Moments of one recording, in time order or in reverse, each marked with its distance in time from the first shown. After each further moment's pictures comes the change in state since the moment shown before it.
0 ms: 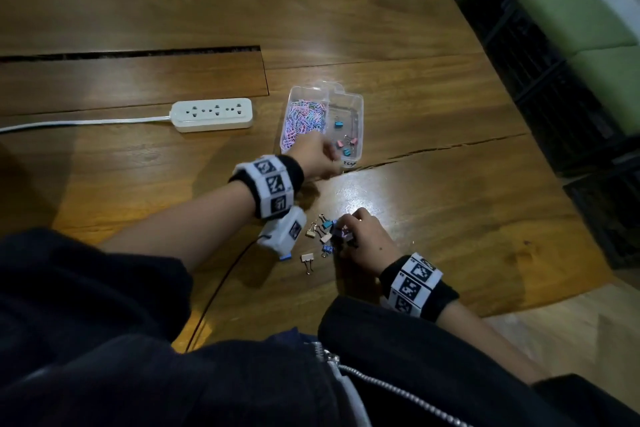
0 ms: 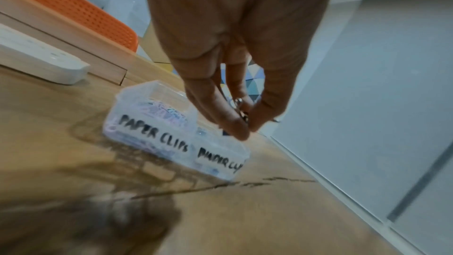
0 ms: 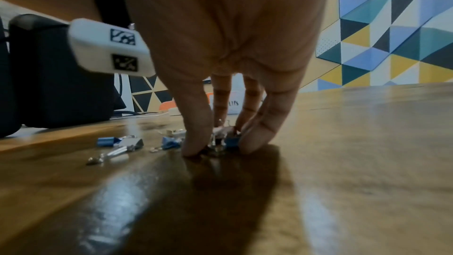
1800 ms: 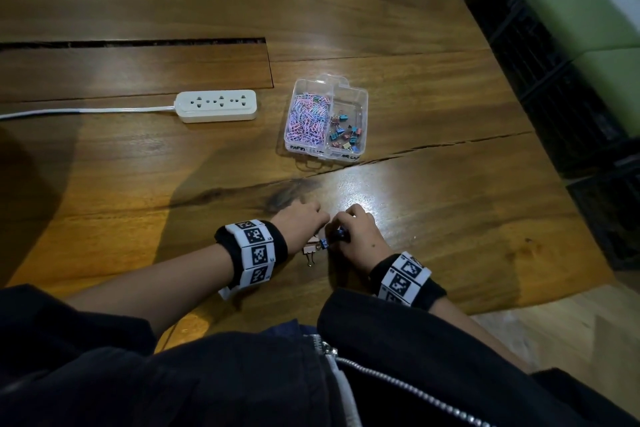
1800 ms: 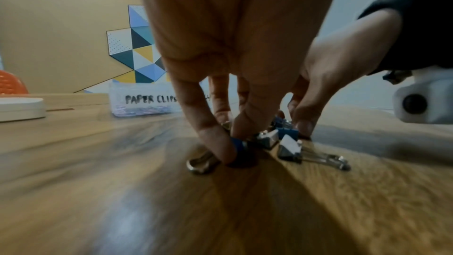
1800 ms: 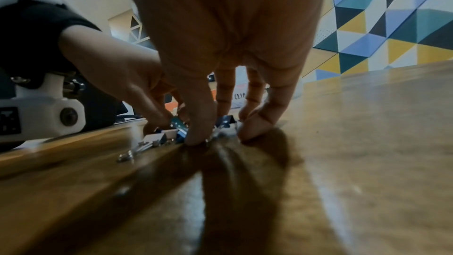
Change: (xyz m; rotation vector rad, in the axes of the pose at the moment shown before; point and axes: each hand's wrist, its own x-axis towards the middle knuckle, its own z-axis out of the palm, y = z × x) left_hand -0.069 -0.059 0.040 0.936 -0.281 0.220; right_hand -0.001 -0.010 0.014 0.053 0.040 -0.009
